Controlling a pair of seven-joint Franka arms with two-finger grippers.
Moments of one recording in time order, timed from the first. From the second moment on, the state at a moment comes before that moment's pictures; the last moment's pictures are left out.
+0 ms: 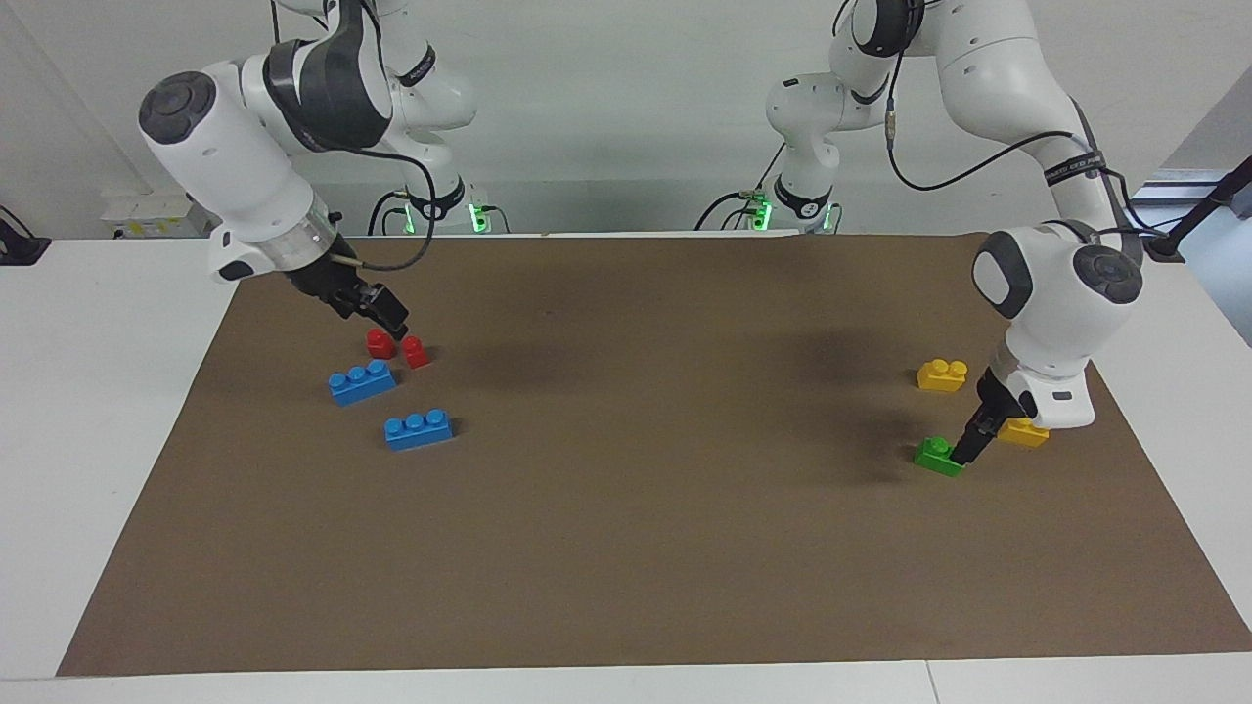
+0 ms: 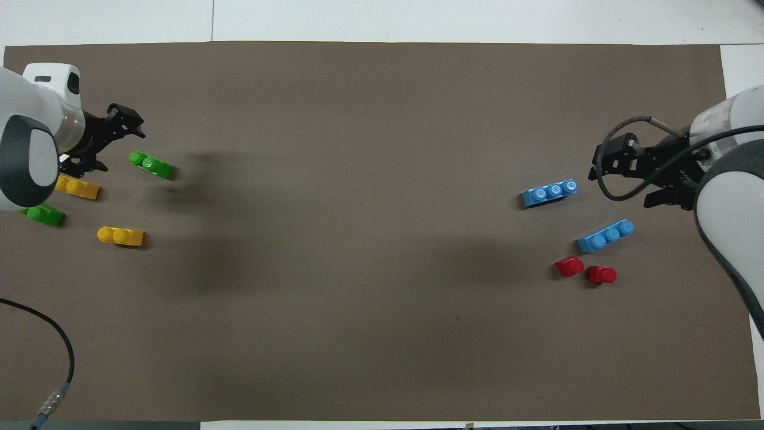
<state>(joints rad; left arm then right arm) 0.04 0.34 -0.01 -1.69 0.02 2.09 -0.60 0.03 0.03 0.00 -1.71 0.13 1.66 0.42</state>
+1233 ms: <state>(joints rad) 0.03 -0.07 -0.07 -1.65 0.02 1.56 0.00 0.01 -0.06 -0.01 -1.66 0.00 1.56 0.03</state>
